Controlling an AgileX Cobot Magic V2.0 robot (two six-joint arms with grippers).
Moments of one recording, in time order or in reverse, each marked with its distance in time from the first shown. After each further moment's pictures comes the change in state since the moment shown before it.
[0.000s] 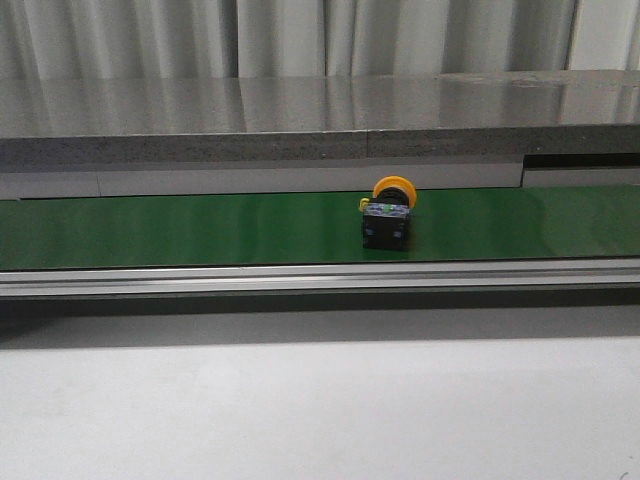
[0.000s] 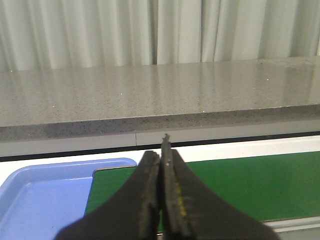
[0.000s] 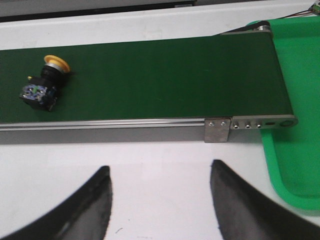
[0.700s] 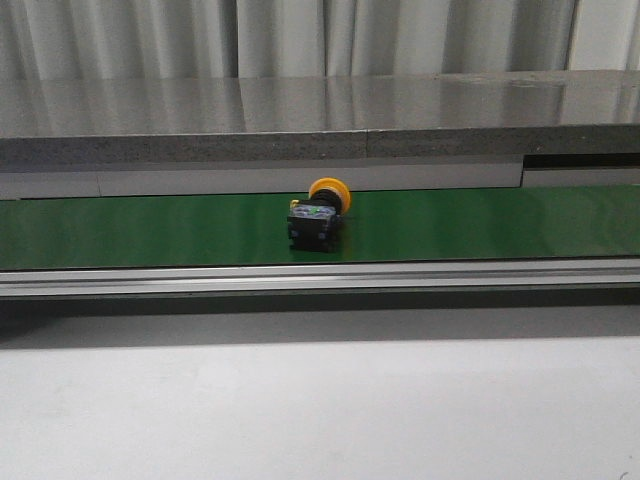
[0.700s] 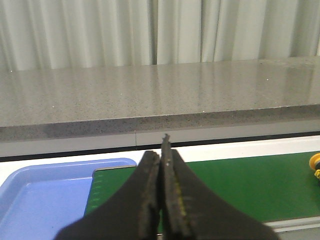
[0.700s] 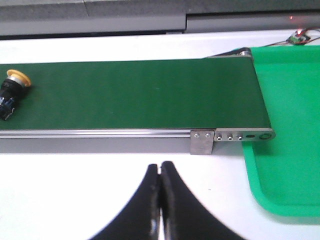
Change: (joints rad) left arm 0.000 0.000 0.000 0.000 0.000 0.000; right arm 0.000 -0.104 0.024 -0.062 0.004 0.000
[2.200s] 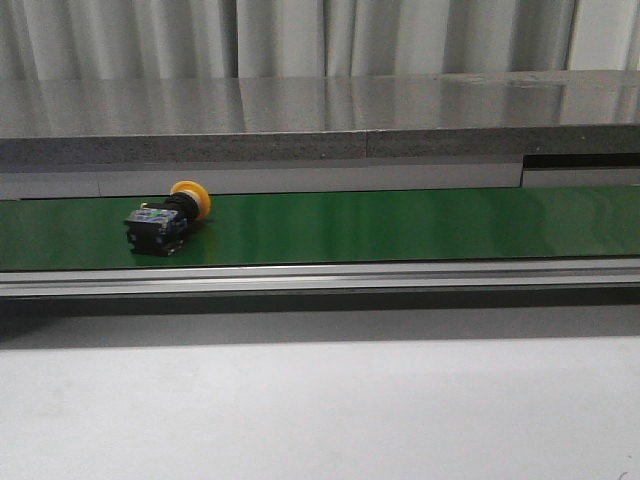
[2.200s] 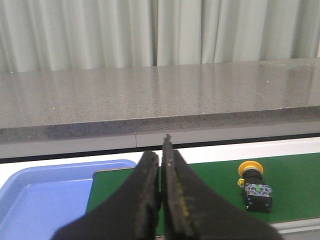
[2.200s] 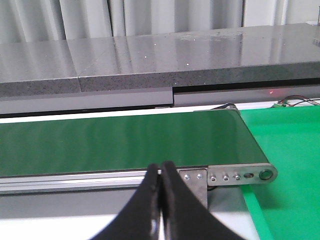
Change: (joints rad) left arm 0.000 0.000 0.000 0.000 -0.003 0.000; right arm -0.002 -0.469 0.654 0.000 -0.666 0.000
